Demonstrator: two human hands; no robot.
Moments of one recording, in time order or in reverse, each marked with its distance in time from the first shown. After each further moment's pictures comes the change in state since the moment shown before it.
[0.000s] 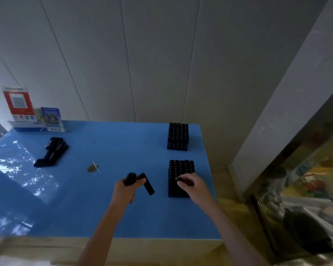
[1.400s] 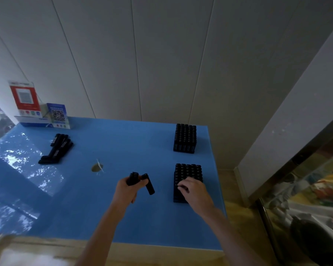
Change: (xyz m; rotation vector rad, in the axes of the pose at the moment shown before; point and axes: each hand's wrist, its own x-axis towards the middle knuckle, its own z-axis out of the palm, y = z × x) left_hand 0.021 0.001 -0.007 0.016 0.009 -0.005; right_hand 0.037 0.022 0.022 -0.564 0.034 -0.335
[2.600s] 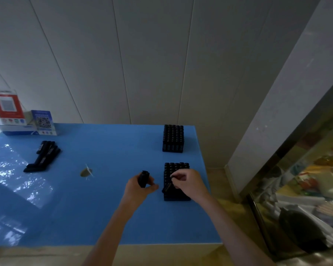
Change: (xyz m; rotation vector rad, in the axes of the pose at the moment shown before) left_hand -0.014 0.012 0.054 0.162 -0.134 0.108; right_hand -0.001 -0.025 -0.050 0.429 0.005 0.243
